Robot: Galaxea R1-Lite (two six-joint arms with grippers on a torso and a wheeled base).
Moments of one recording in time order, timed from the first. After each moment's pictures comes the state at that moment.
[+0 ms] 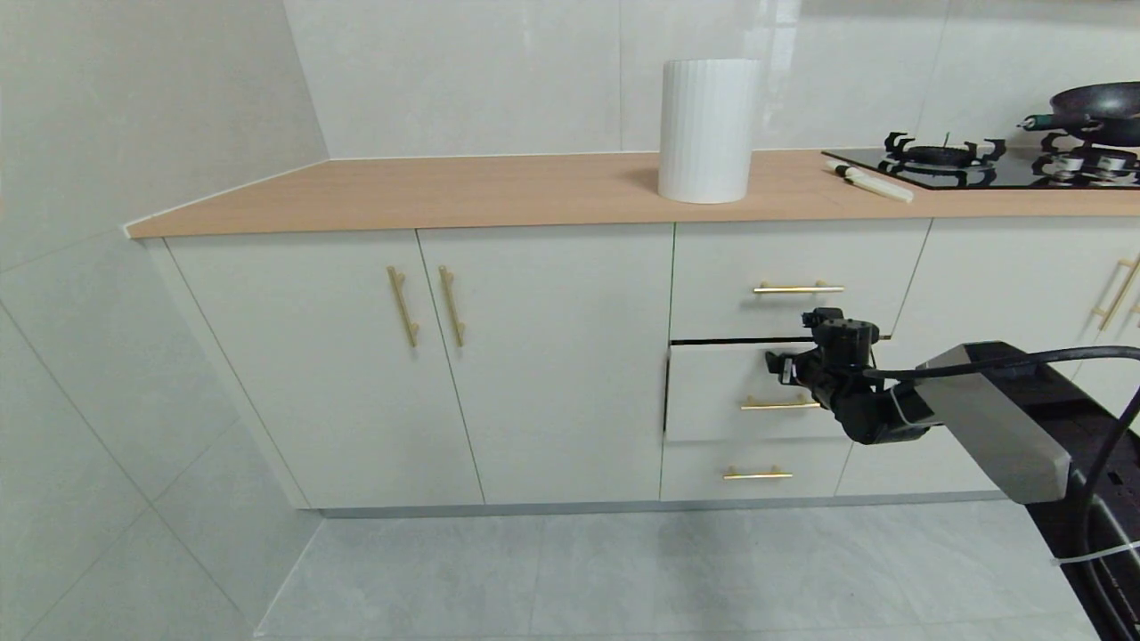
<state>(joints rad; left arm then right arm) 0.00 0.00 0.00 0.00 -0.02 0.01 0.10 2.69 -1.76 -0.69 -0.20 0.08</state>
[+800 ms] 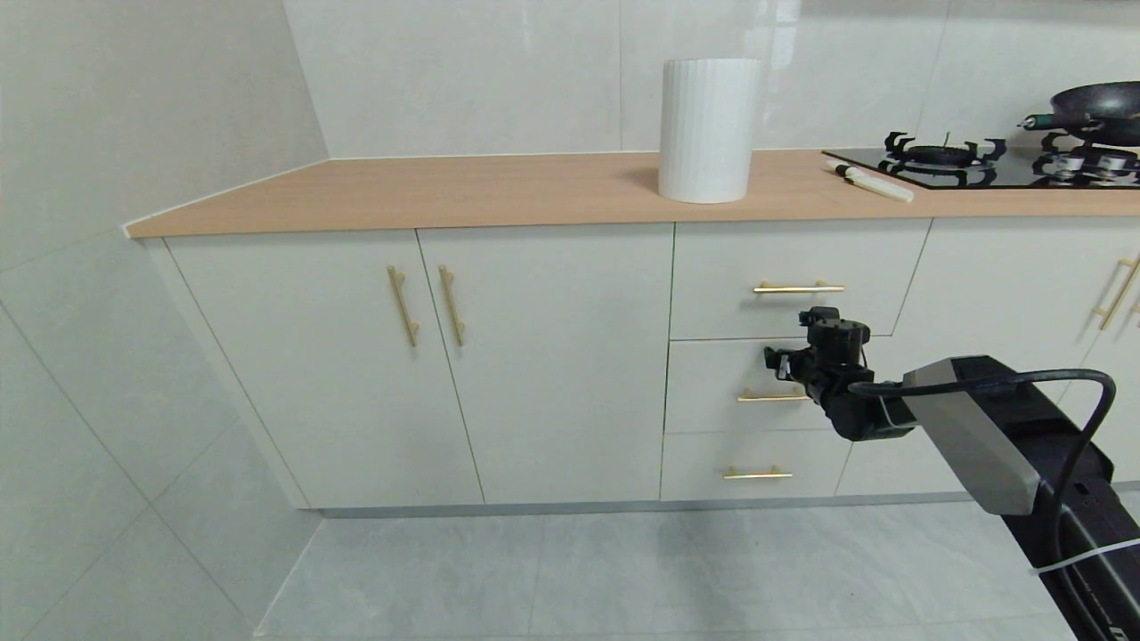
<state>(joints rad) 0.00 0.00 0.00 0.00 -0.02 0.01 0.10 2.79 -1.94 -0.64 -0.23 0.08</state>
